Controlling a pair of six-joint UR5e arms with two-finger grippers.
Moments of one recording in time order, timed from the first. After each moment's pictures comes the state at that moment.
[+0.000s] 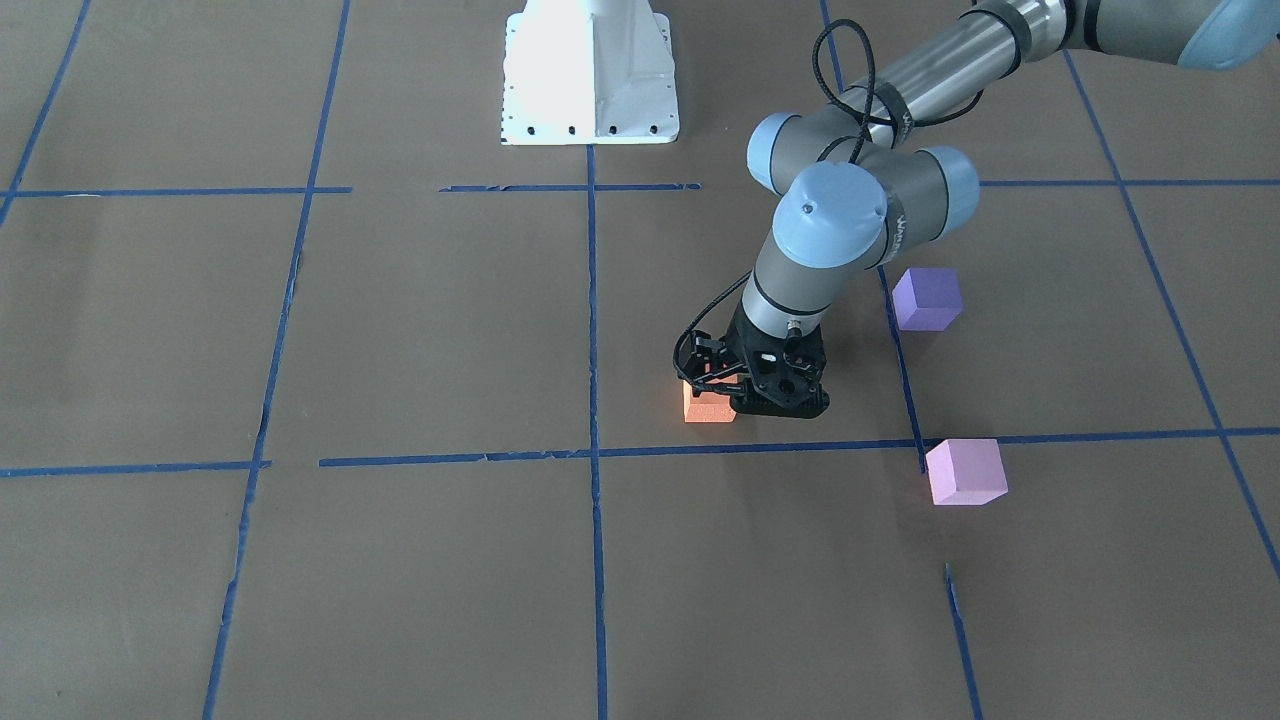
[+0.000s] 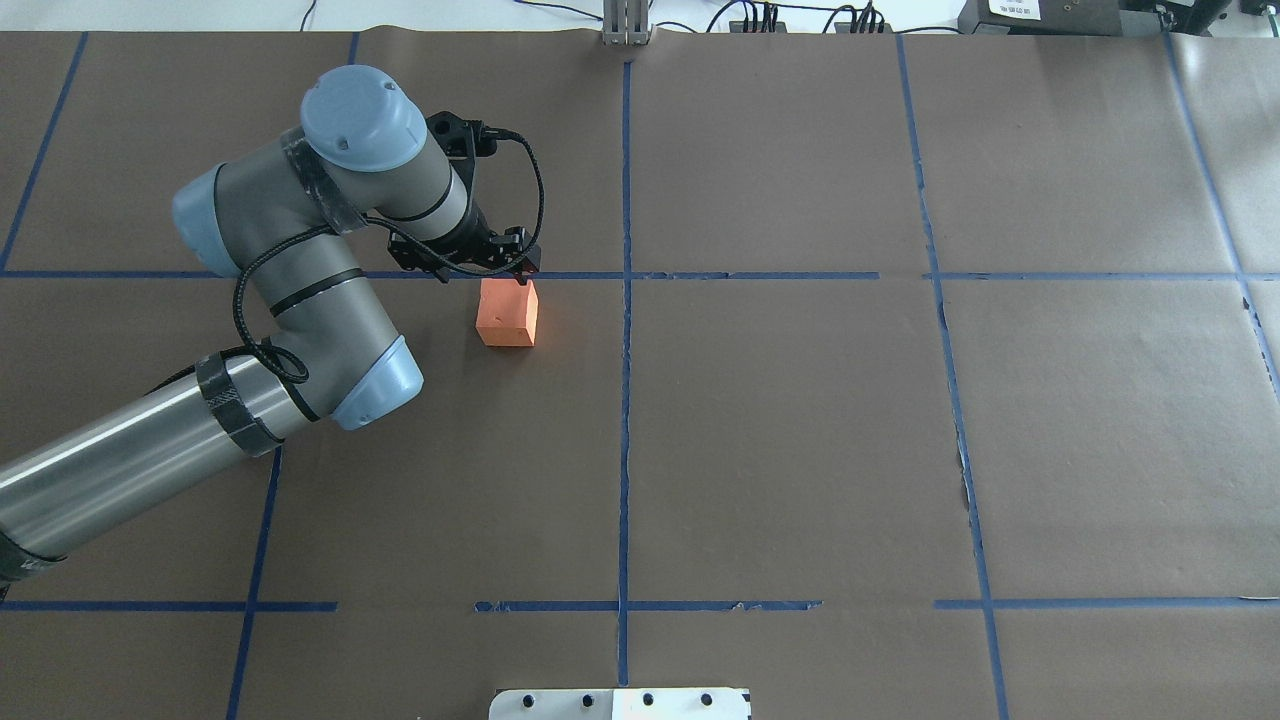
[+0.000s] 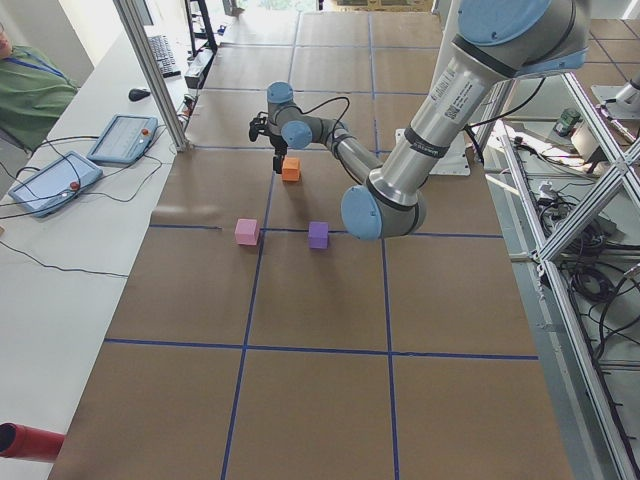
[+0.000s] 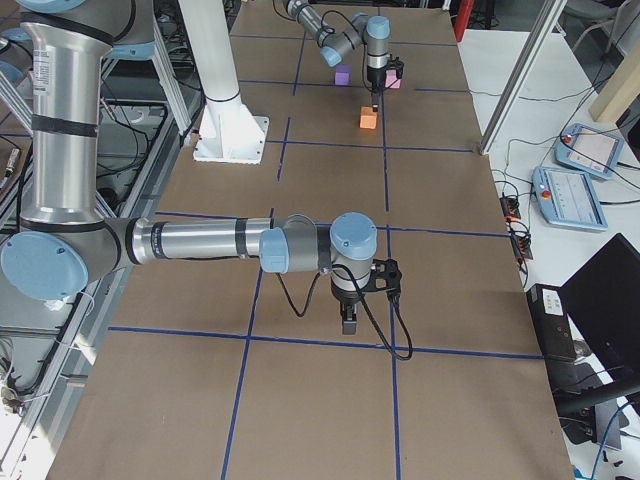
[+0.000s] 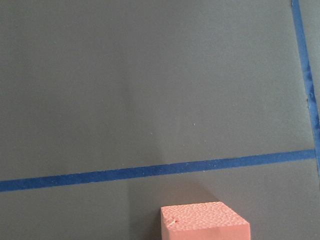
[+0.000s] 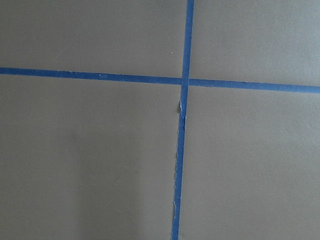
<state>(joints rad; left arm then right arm) -0.71 -2.29 -1.42 -1.81 -2.01 -1.03 1.53 -1.68 1.76 -1.56 2.34 0.04</state>
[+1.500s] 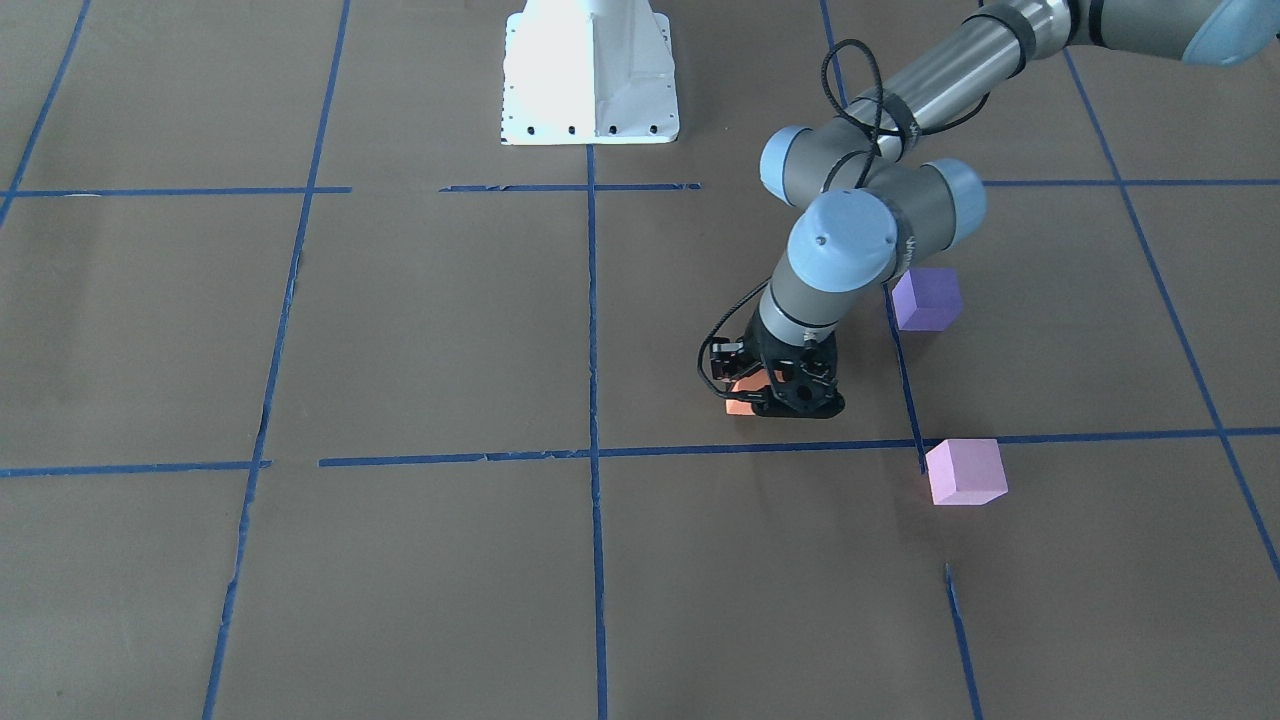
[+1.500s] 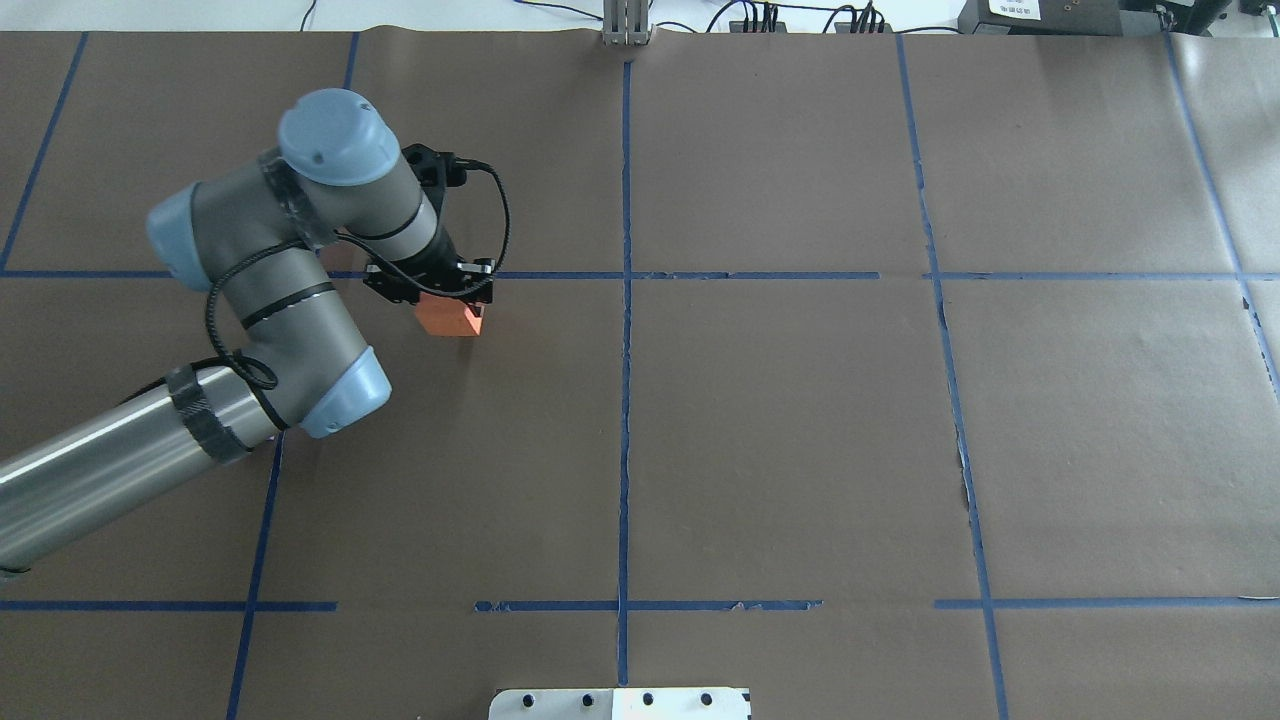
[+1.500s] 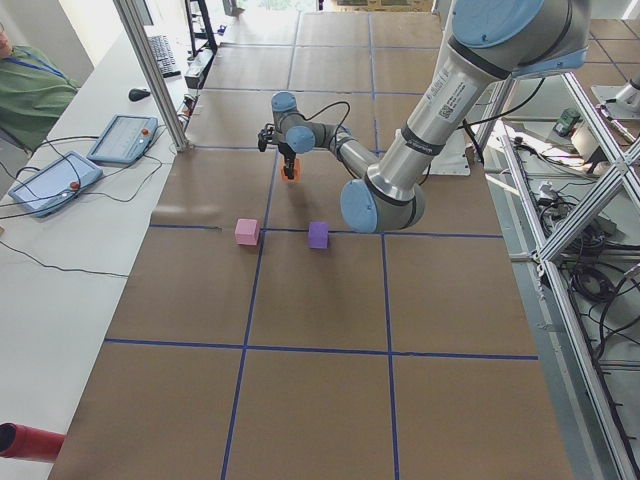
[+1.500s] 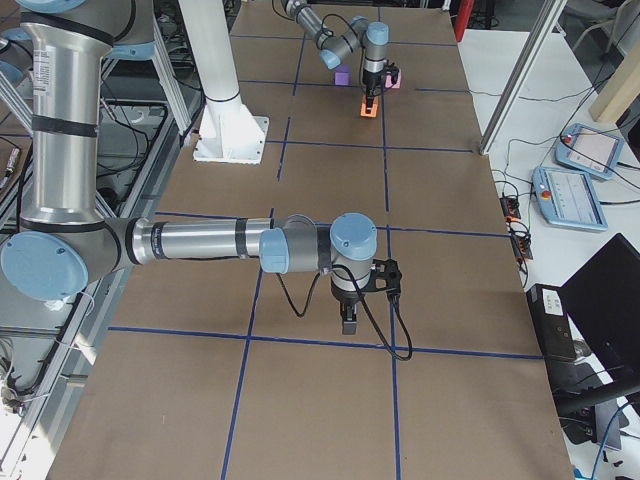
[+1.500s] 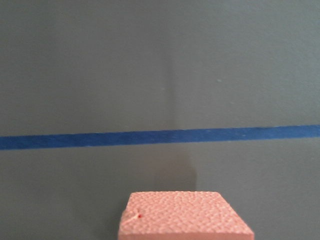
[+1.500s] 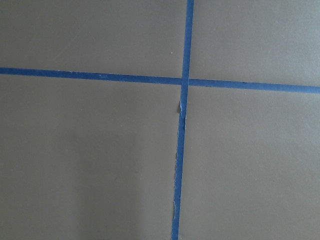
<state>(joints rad) -0.76 -2.18 -1.47 -1.78 -2.11 -0.97 1.53 -1.68 1.76 -1.56 2.34 0.04</state>
